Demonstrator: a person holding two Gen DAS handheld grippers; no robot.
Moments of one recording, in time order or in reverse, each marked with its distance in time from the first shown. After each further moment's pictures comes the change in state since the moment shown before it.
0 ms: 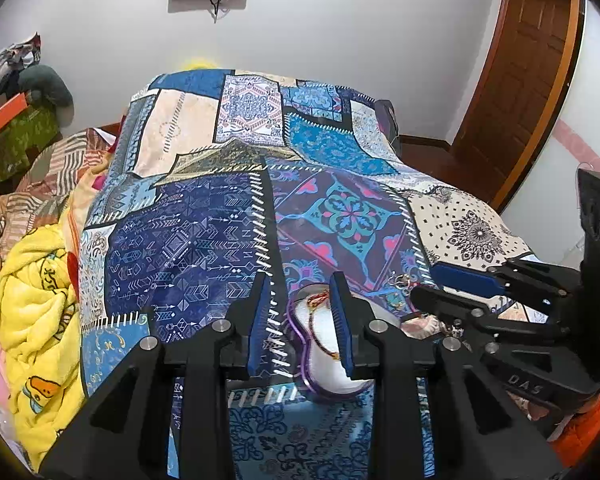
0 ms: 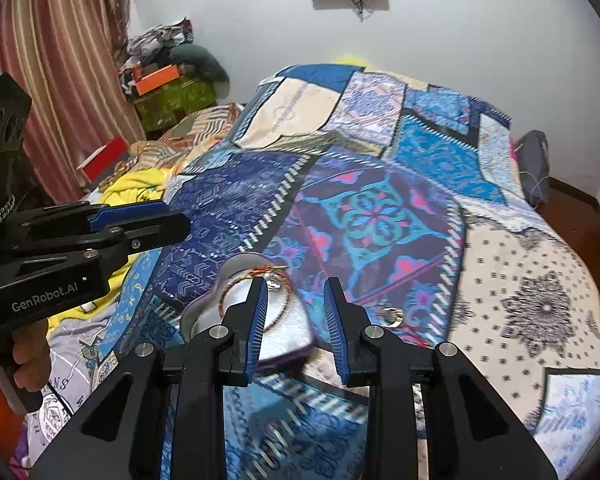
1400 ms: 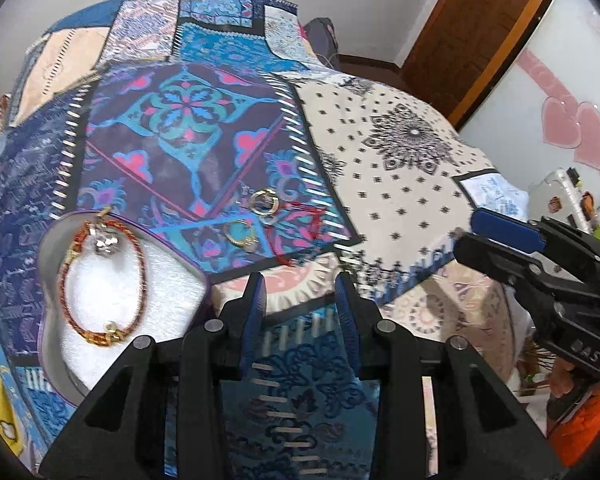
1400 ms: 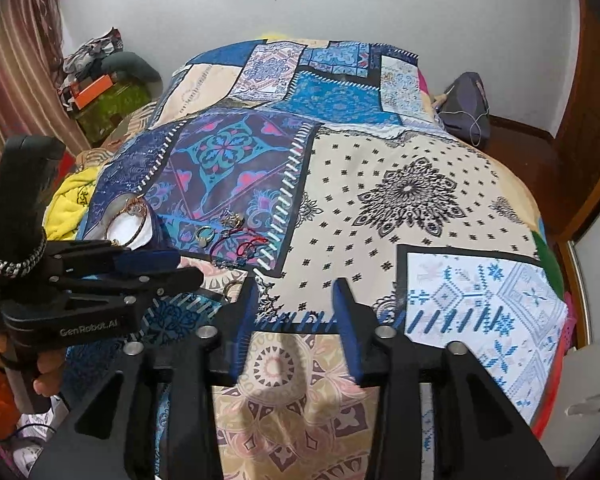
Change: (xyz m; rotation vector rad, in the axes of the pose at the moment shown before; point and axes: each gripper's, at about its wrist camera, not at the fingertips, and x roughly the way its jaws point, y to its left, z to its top) left arm 0.099 -0.113 -0.039 0.077 0.284 -0.173; right arm -0.046 -0.104 -0.071 0.170 0.076 -0.116
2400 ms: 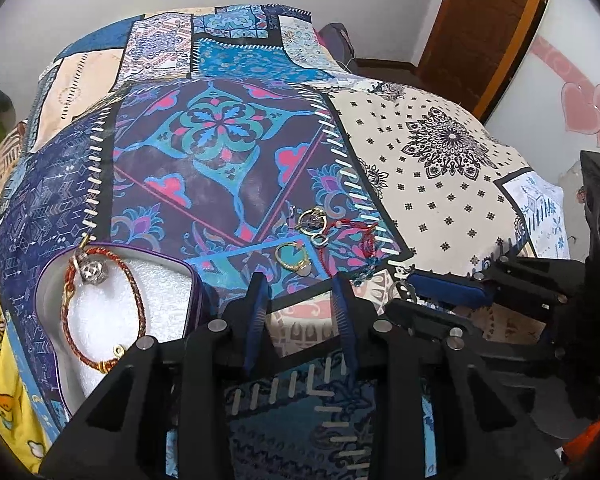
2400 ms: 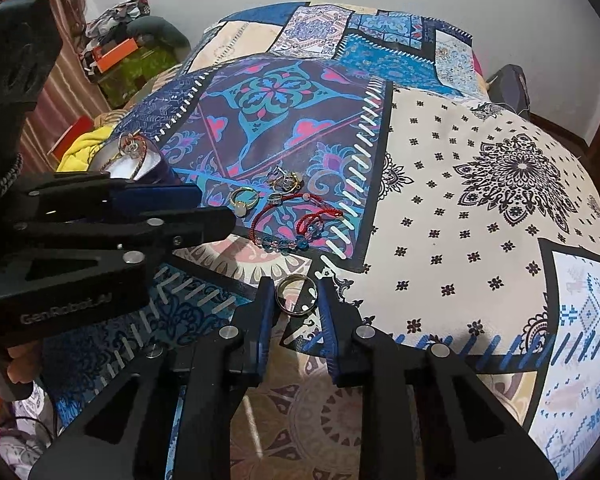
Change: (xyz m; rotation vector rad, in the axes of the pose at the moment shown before) left arm 0.009 0.012 0.010 0.056 -0.028 0.098; right arm 0.064 0.033 -0.009 -0.076 0.089 0.083
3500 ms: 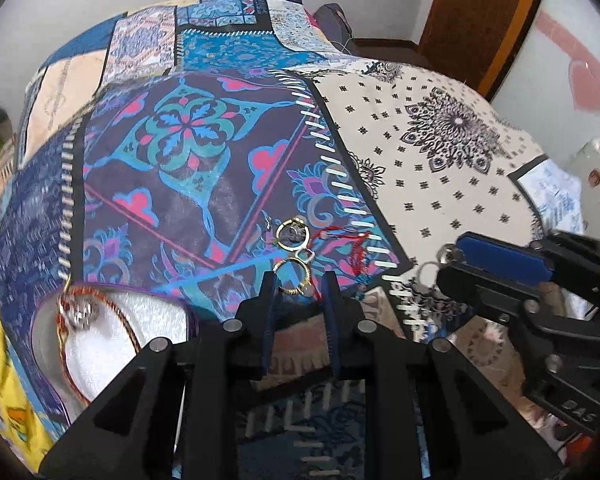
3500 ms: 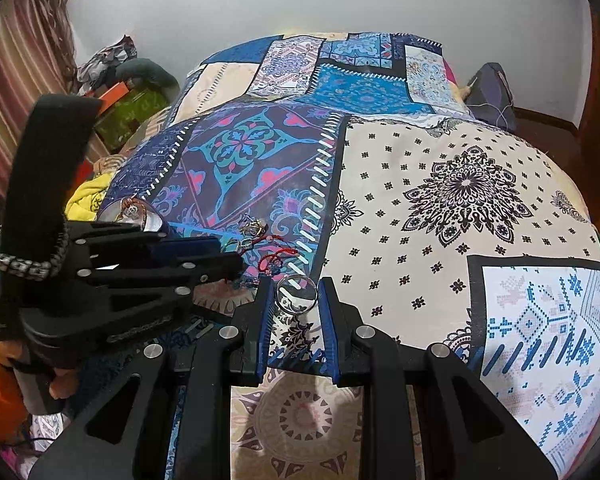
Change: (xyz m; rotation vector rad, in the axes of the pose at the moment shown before) left arm 0.022 -0.014 0.017 0.032 0.069 0.025; right arm -0.025 -0.031 0.010 0.096 -0.101 0.021
